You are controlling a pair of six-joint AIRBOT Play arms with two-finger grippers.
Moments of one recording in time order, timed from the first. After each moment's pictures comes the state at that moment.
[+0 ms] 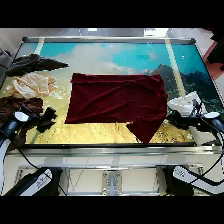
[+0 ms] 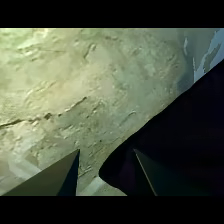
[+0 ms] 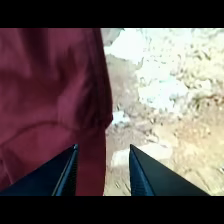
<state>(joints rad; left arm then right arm) 0.28 -1.07 0.57 1.09 -0.75 -1.91 -0.53 -1.22 0.60 -0.80 0.92 1.17</state>
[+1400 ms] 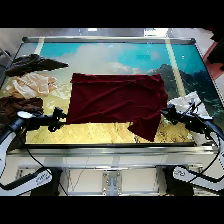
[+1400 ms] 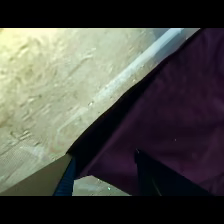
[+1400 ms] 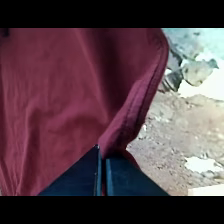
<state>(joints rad) 0.29 -1.23 0.57 0.75 -0.83 -1.68 -0.45 -1.28 0.55 -0.34 0.82 0.97</state>
